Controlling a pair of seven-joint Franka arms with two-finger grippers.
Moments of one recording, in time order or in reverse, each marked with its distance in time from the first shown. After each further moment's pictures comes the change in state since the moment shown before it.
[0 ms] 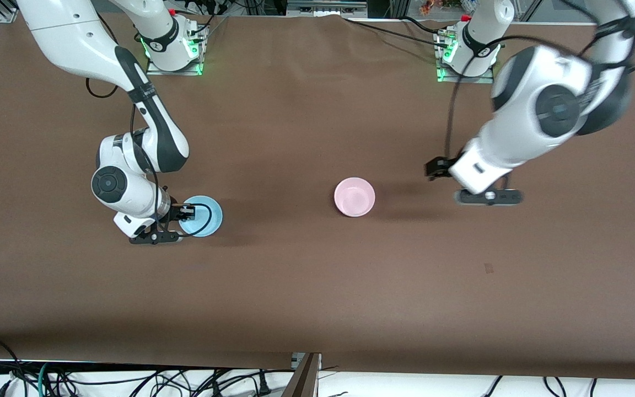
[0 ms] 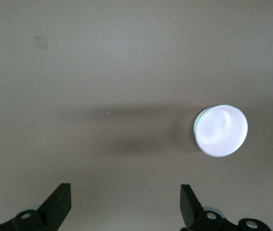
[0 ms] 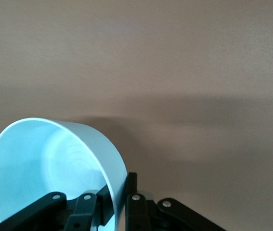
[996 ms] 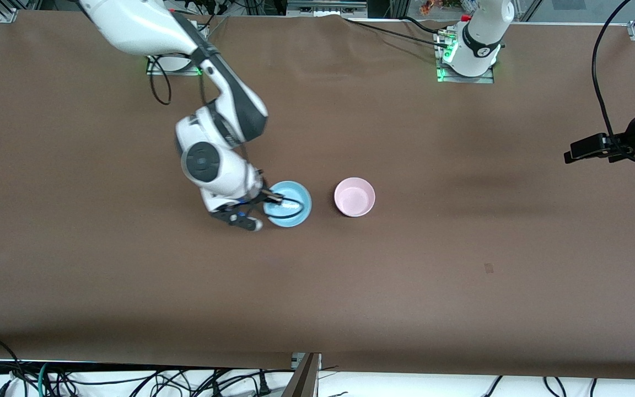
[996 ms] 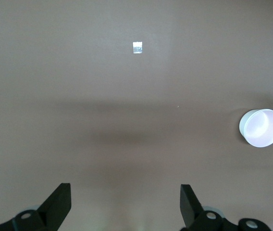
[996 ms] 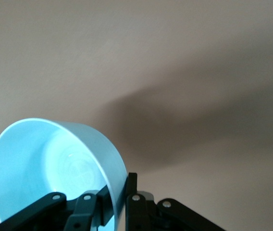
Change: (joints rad) left arm 0.205 -0.019 0.115 0.233 0.002 -0.286 0.181; right arm 0.242 0.098 0.147 0.285 0.126 -0.120 0.709
